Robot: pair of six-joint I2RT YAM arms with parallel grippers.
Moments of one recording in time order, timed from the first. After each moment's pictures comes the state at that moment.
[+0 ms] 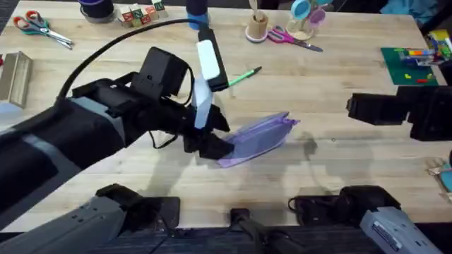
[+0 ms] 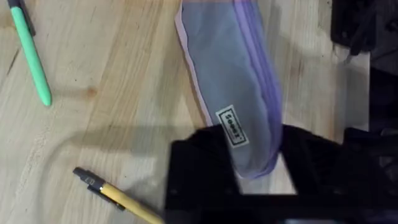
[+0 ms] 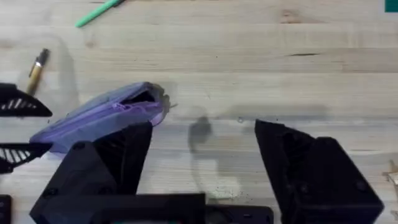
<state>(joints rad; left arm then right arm) -0.43 1.17 0.62 -0.57 0.74 0.68 0.00 0.73 1.14 -1.32 -0.03 0.04</state>
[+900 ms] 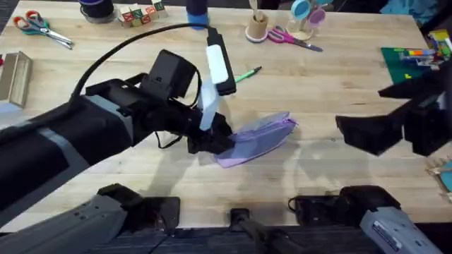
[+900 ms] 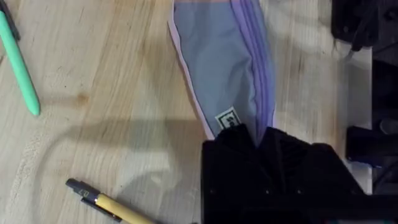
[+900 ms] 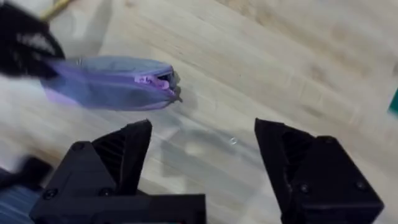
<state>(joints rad) -0.47 1.21 0.62 -0.54 0.72 0.68 0.00 0.73 1.14 -1.32 -0.21 -0.45</state>
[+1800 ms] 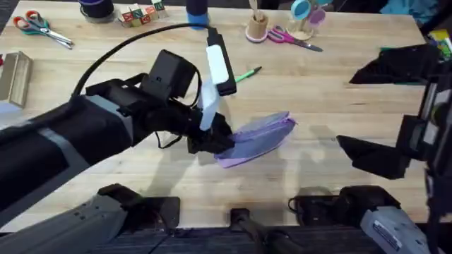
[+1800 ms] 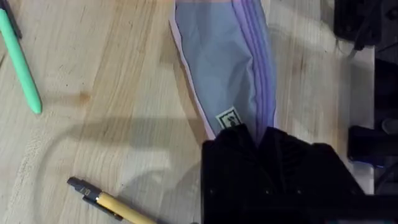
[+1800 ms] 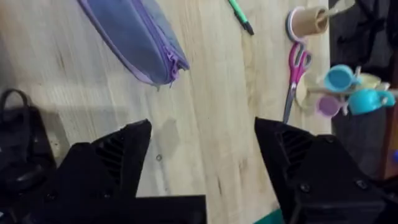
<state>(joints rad) -0.47 1.21 0.62 -0.54 0.71 0.68 0.00 0.76 1.15 -1.37 -0.38 -1.42</state>
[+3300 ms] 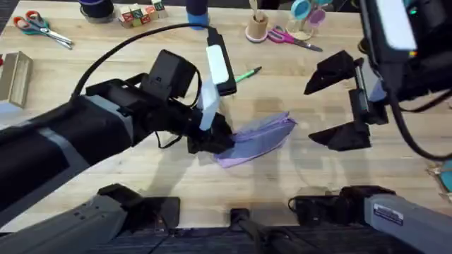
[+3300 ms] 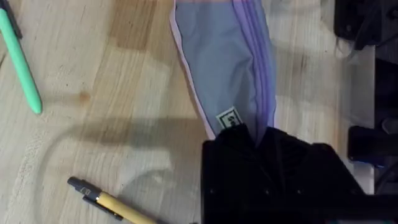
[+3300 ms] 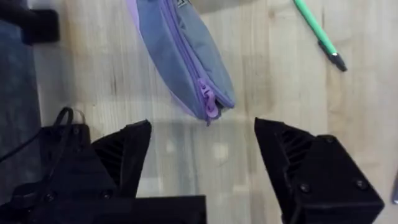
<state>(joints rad) -0.47 1.21 0.62 -0.54 0.71 0.68 0.00 1.21 1.15 -1.39 -0.55 -1.50</state>
